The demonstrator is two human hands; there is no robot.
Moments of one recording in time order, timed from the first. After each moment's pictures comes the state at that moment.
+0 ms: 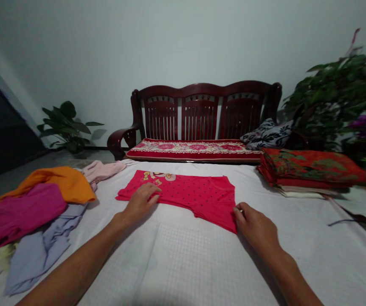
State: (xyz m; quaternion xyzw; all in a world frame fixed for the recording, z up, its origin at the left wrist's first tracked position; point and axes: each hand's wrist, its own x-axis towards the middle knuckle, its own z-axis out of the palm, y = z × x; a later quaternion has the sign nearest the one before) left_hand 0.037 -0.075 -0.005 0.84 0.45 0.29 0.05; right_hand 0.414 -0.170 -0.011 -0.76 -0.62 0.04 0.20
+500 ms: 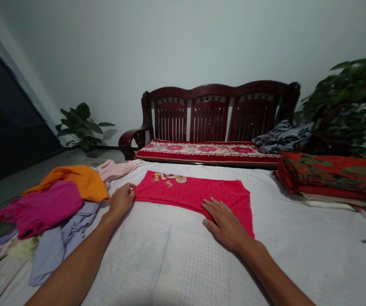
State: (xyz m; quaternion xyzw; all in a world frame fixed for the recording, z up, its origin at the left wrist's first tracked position) left_hand -0.062 -0.056 -0.016 0.63 0.76 0.16 -0.01; right_hand 0.341 -0.127 -0.038 -0.51 -0.84 0.08 0.19
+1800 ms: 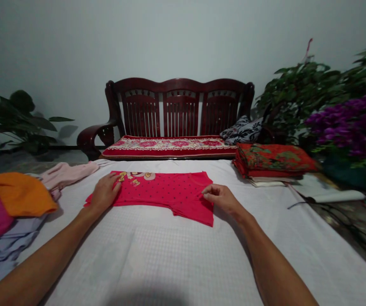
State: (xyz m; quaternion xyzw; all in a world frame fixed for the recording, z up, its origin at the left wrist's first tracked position) left_hand -0.001 -0.006 -0.027 0.74 0.64 0.21 -0.06; right_hand 0.442 -0.109 -0.020 -0.54 -0.58 0.42 0.43
